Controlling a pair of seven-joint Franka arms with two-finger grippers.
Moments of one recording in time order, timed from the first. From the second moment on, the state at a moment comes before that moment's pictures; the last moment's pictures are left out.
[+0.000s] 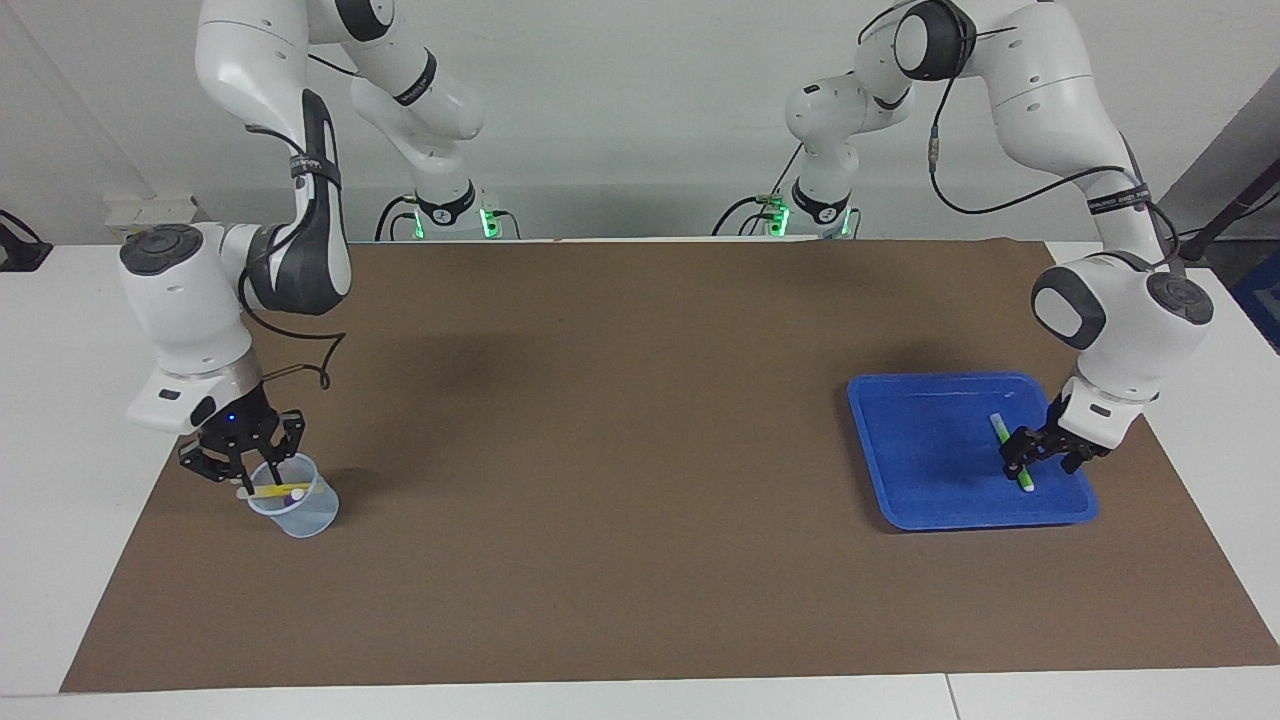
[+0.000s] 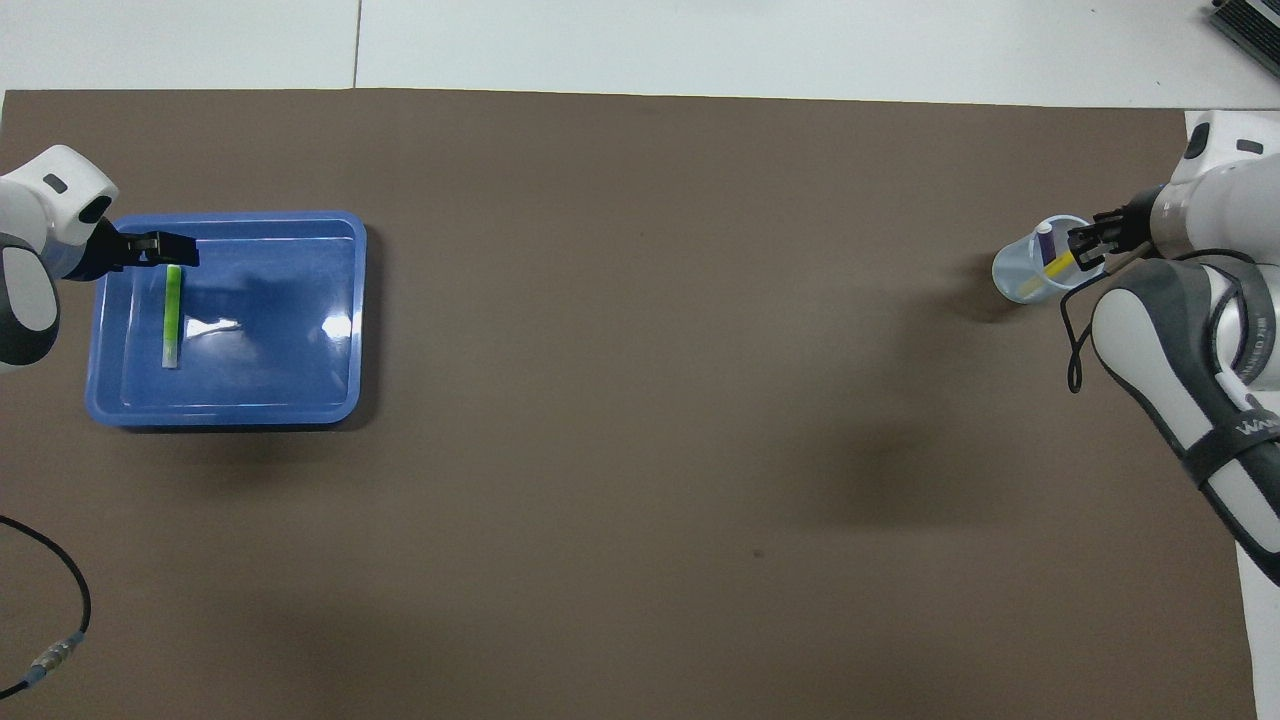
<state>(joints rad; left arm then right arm) 0.19 0.46 -0.03 -1.70 -0.04 2.32 0.19 -0.34 0.34 0.21 -1.76 -0.19 2.38 -0.57</state>
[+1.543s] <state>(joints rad) 0.15 0.02 -0.03 -1.80 -0.05 1.86 0.13 -0.30 0.36 0.22 -1.81 -0.16 2.47 -0.73</state>
